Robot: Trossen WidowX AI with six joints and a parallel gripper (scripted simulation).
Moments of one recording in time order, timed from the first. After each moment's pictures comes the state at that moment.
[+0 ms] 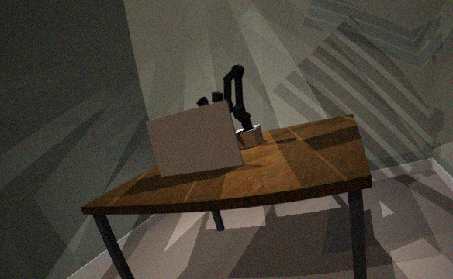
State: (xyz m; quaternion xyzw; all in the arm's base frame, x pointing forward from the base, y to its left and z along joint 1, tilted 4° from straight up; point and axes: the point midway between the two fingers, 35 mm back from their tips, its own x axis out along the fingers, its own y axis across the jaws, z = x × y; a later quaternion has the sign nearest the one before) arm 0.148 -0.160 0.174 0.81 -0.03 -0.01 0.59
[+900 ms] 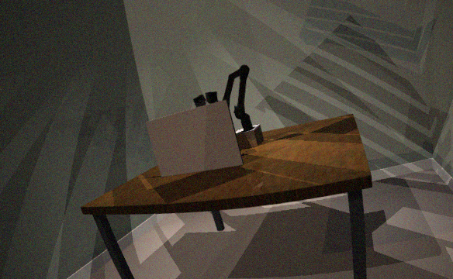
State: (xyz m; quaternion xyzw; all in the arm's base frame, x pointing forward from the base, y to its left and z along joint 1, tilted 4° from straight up) arm 0.203 -0.160 0.194 0.76 -0.04 0.01 0.65
